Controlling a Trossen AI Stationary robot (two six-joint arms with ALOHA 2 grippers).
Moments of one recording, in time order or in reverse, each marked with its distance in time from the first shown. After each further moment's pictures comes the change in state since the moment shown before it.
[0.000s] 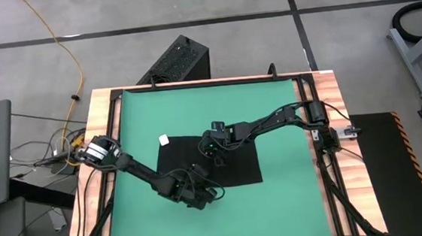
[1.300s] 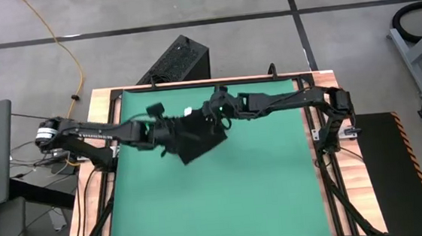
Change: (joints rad) left arm 0.454 -0.608 0.001 -0.685 -0.086 1.017; right arm -0.162 -0.266 0.043 0.063 0.110 -0.188
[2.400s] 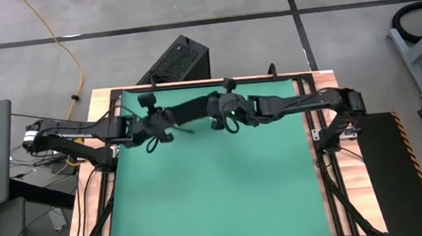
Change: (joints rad) left arm -0.038 -0.186 -0.001 0.156 -0.097 0.290; right arm 0.125 -0.129 0.000 0.031 0.358 -0.119
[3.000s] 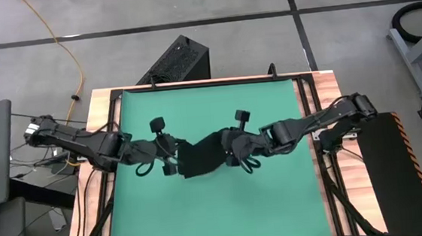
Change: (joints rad) left arm -0.250 -0.008 0.008 0.119 0.257 -0.347; right arm 0.289 -0.068 0.000 -0.308 0.044 0.410
